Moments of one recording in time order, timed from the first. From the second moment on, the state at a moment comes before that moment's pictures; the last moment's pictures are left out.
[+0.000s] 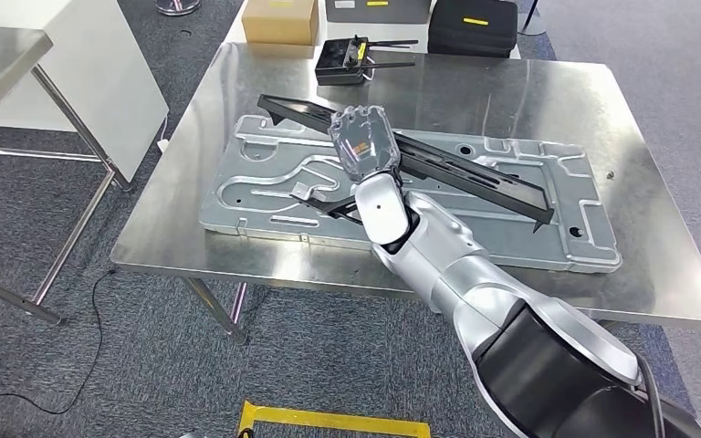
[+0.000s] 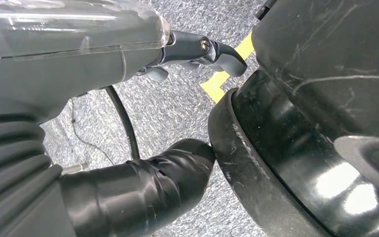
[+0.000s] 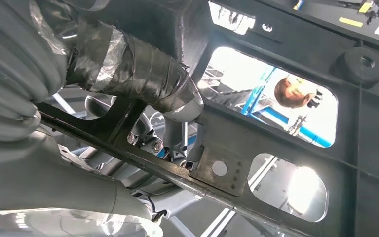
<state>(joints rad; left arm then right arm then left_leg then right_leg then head) -0.27 -0.10 -0.77 -0.19 -1.55 -0.39 -0.53 -1.20 0.32 1.02 -0.31 1.55 -0.39 0.37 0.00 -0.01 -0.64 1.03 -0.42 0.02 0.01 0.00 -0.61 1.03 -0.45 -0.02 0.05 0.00</state>
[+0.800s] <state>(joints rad) -0.27 -0.10 -0.77 -0.19 -1.53 -0.41 -0.52 -1.26 0.22 0.82 -0.27 1.47 -0.35 0.41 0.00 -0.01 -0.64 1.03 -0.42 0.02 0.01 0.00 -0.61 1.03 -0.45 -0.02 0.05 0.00</state>
